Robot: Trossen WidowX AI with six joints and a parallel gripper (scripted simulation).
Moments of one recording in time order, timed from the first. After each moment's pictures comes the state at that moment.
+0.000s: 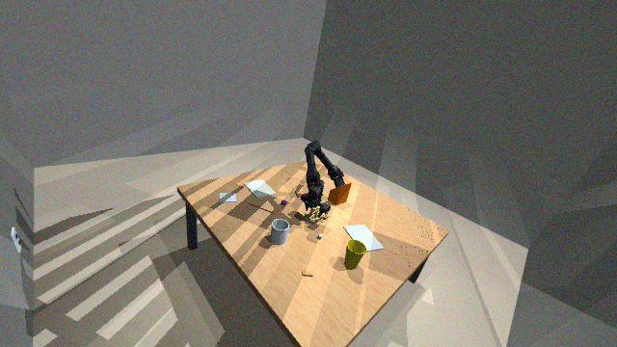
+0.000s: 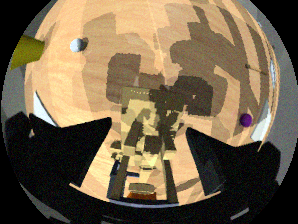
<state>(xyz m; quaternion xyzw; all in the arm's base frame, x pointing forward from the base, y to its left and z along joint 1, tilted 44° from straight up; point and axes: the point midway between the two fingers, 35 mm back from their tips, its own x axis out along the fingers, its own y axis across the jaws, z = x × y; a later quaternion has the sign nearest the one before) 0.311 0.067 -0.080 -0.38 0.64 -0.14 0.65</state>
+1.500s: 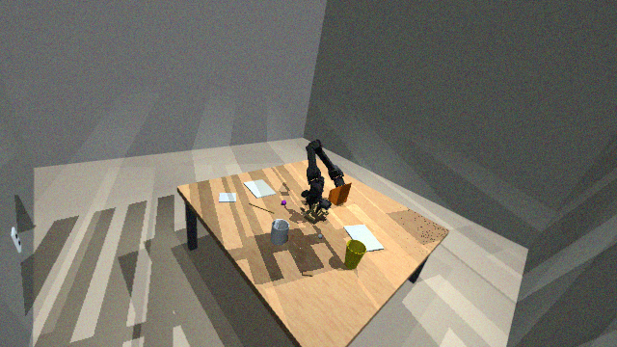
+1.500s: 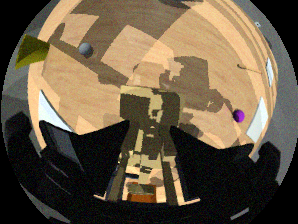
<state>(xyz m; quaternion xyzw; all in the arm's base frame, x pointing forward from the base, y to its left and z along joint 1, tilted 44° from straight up) 0.309 0.085 -0.061 -0.37 0.64 -0.15 0.65</state>
